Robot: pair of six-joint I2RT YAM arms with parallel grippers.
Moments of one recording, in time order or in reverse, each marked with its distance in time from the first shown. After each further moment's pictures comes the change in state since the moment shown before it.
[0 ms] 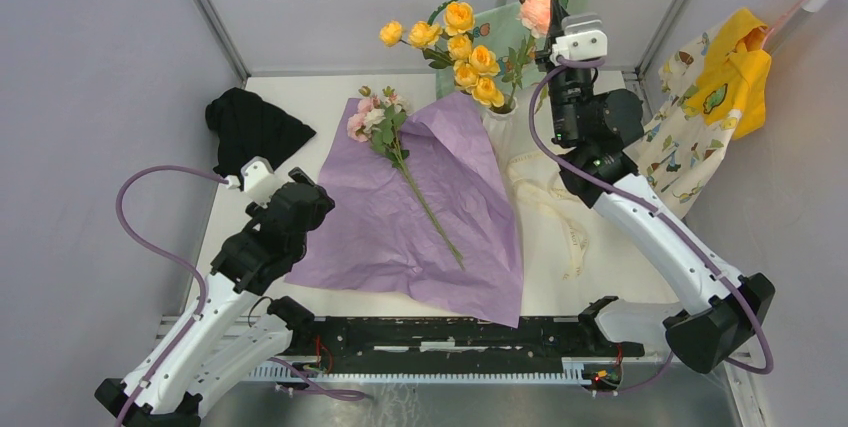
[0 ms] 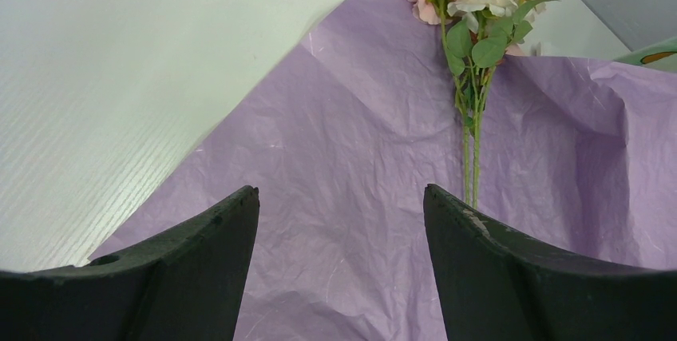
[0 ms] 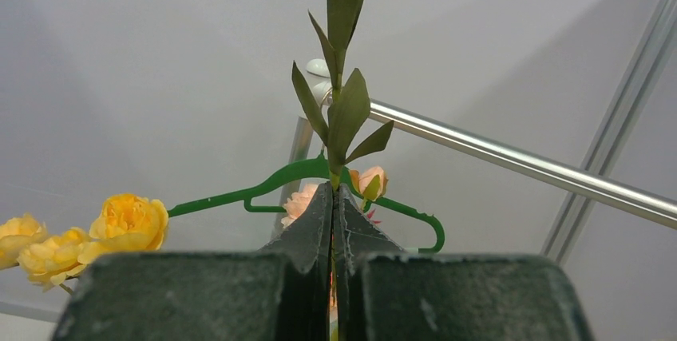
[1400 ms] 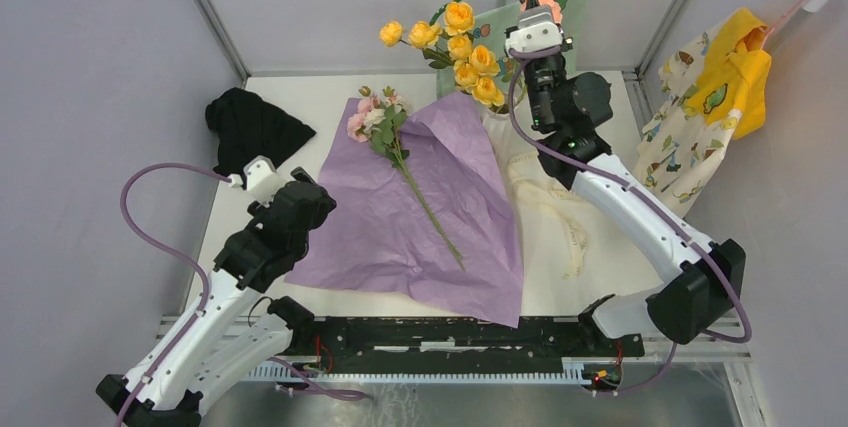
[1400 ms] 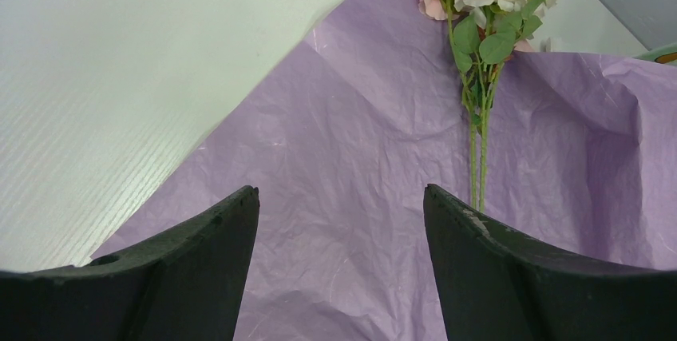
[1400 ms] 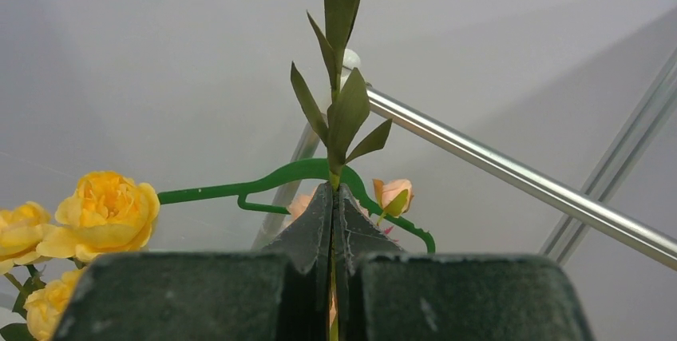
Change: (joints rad) left arm 0.000 0.014 -0.002 0.001 0.000 0.000; right arm 0.000 0.129 0.043 0.056 -0.040 -0.150
